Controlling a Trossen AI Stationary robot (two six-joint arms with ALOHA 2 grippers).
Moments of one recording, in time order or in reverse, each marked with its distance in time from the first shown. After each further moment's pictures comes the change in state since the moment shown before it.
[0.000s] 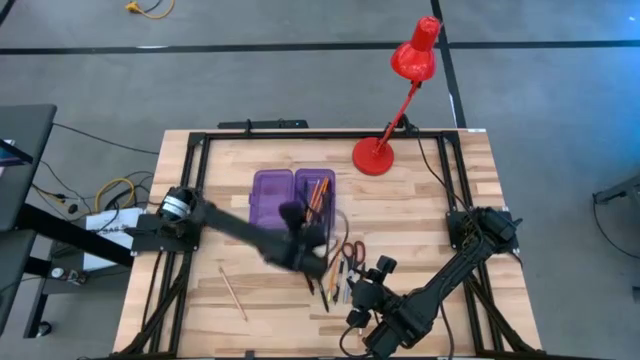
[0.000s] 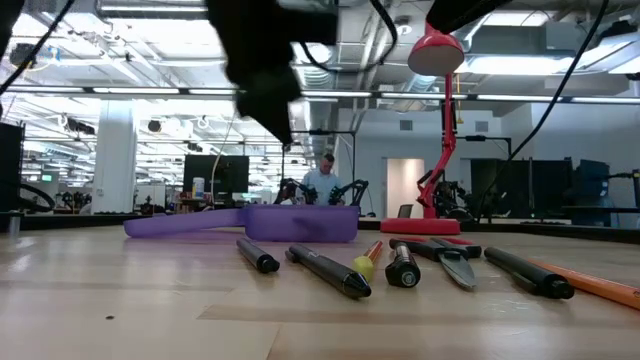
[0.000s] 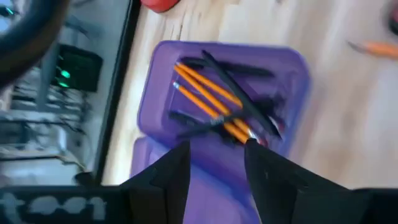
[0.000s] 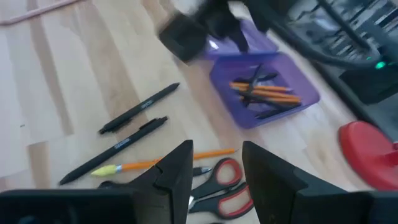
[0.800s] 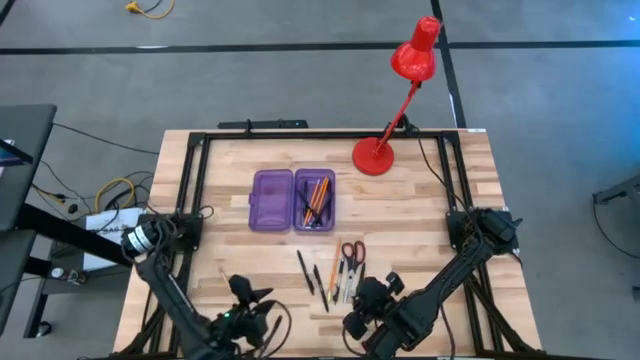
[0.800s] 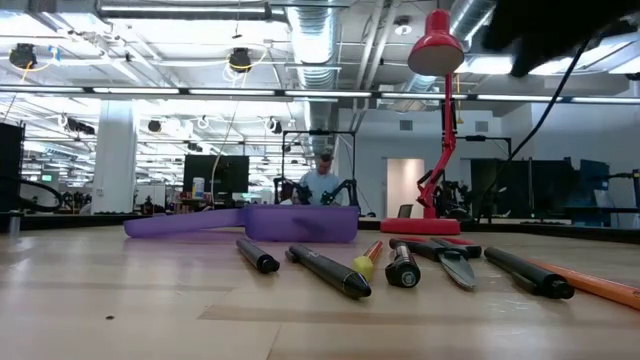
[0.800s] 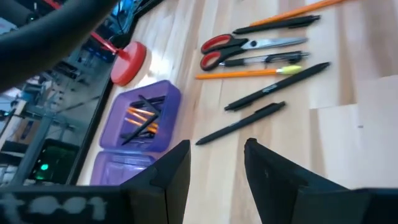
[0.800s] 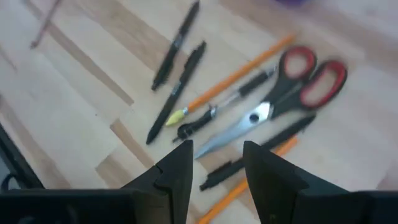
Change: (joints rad) left arm -0.644 0.000 -0.007 -0.203 -0.187 -0.522; right arm 0.003 0.014 0.000 0.072 -0.337 0.528
